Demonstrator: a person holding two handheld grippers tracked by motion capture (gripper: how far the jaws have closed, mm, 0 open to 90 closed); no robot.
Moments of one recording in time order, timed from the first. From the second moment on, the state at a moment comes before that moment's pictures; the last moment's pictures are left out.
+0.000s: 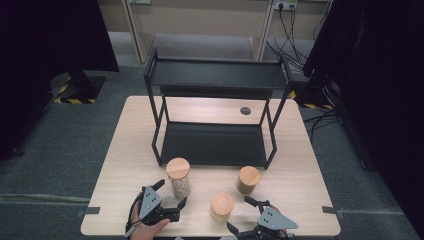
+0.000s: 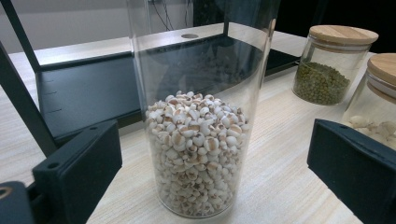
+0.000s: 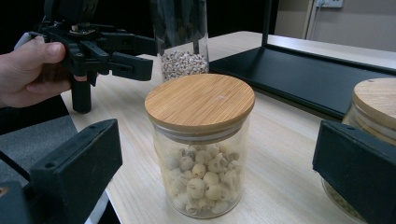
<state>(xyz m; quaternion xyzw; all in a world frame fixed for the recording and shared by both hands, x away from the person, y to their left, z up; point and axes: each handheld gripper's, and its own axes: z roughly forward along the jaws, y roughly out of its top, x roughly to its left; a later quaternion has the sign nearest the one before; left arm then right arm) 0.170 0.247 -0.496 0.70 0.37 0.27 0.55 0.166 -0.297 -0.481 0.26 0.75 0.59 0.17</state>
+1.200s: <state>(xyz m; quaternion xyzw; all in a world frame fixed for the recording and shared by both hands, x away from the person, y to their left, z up) 0.169 0.245 -0.496 0.70 0.37 0.27 0.55 0.165 -0.296 -0.482 0.26 0.74 0.59 0.17</state>
